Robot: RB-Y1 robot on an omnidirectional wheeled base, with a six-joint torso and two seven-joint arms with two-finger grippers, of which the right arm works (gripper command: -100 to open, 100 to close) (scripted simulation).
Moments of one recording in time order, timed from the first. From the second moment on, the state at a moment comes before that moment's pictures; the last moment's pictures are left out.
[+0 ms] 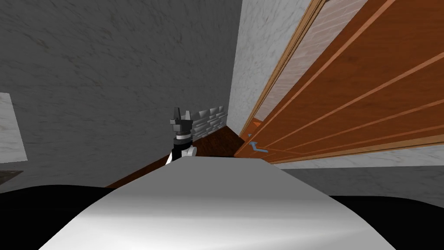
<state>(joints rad) 0.41 -0.53 0.46 -0.56 -0.45 -1.50 -0.28</state>
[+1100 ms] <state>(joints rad) 0.40 -0.54 0.40 -0.54 -0.48 -1.48 -0.31</state>
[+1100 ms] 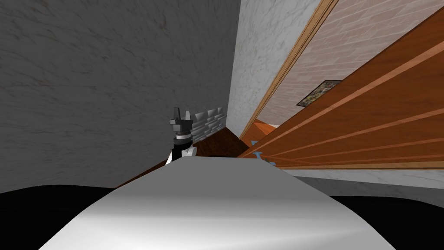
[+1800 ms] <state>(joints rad) 0.40 -0.54 0.41 -0.54 -0.48 -1.47 -0.31</state>
